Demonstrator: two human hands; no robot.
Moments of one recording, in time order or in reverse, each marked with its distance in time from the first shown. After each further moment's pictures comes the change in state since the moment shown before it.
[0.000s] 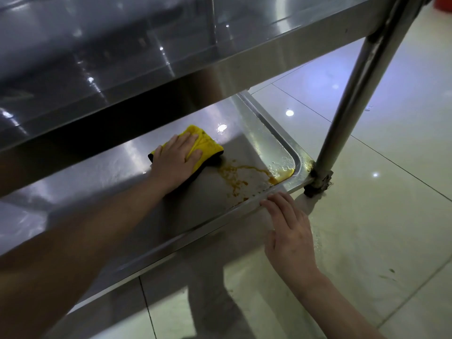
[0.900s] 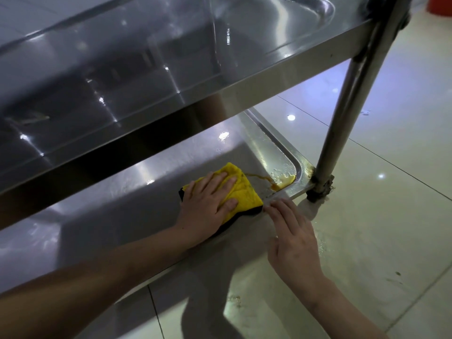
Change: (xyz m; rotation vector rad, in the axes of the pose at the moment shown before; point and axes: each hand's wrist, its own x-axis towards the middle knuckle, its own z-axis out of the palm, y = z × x) left_hand -0.088 0.062 0.012 0.073 -0.080 0.246; right_hand 0.002 -0.006 -0.007 -0.007 -0.035 0.008
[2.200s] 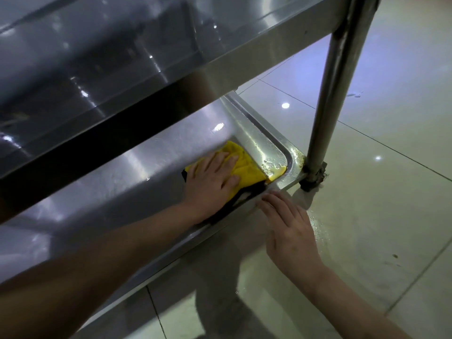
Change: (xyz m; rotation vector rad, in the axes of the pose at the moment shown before) left_hand 0.050 0.021 -0.004 0.021 -0.042 -0.030; right_hand 0.001 0.009 -0.004 0.016 -0.013 -0.078
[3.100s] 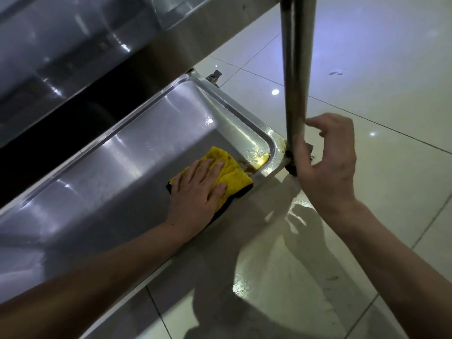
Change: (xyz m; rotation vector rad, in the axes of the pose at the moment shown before) left_hand -0.037 0.009 0.006 -0.048 0.040 0.053; right_hand 0.074 0.041 -0.075 0.114 0.567 0.195
